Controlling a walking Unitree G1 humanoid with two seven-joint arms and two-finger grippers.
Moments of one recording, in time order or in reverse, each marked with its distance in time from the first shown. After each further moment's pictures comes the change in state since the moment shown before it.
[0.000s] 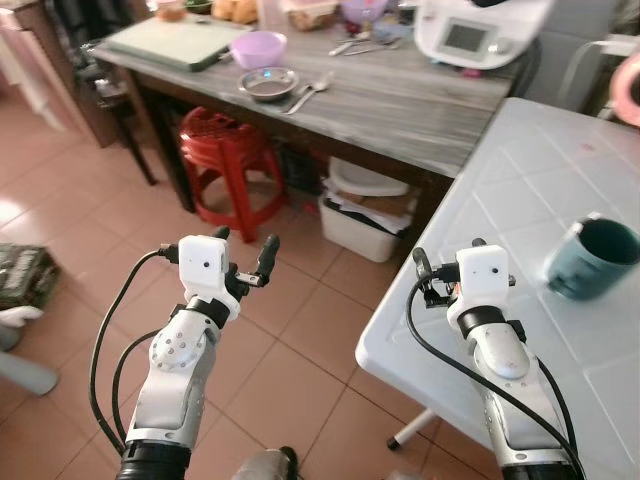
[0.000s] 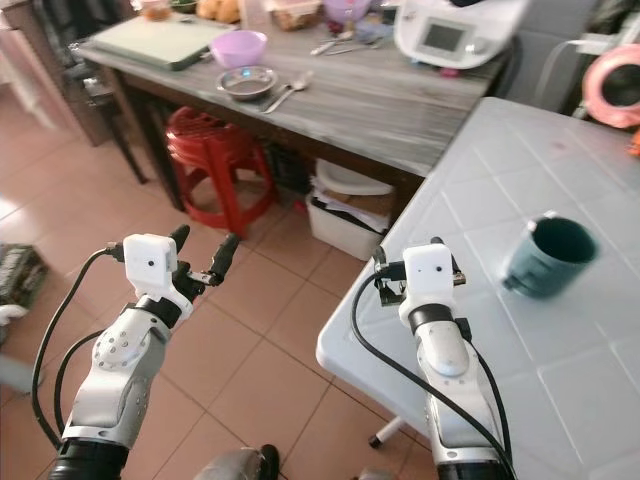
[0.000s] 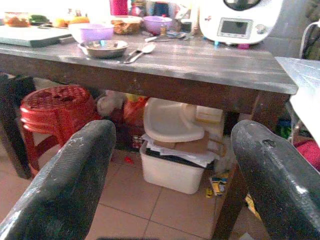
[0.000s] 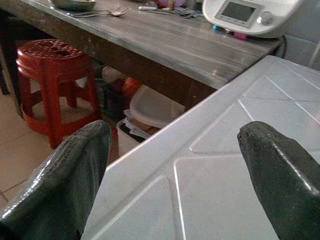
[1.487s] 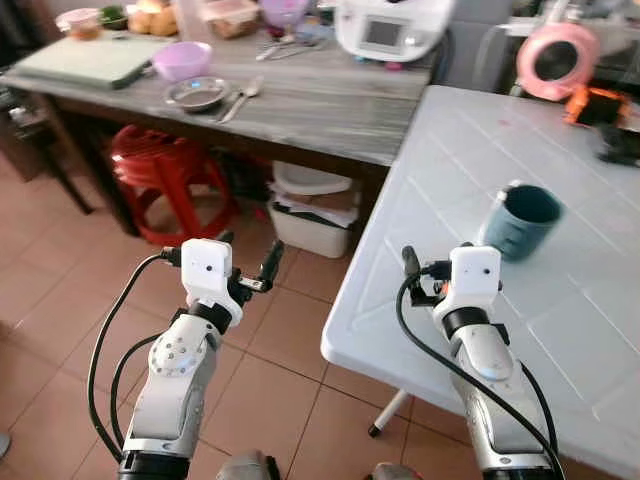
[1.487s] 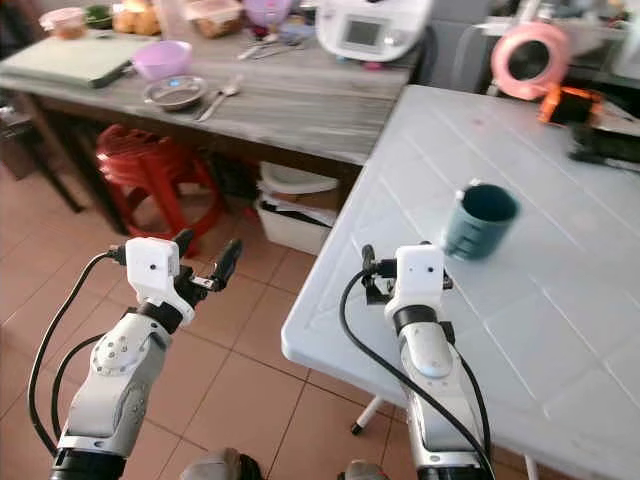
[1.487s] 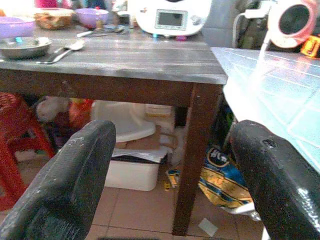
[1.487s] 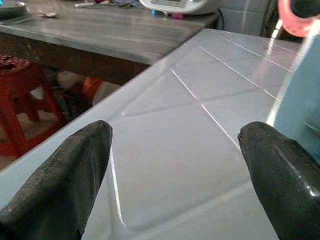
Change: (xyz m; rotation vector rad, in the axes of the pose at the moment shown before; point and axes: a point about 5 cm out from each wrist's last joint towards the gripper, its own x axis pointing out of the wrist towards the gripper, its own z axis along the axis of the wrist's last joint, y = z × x) left arm -0.005 -0.005 0.003 -0.009 0.024 -0.019; right arm -0.002 0.020 0.004 0.116 0.014 -0.014
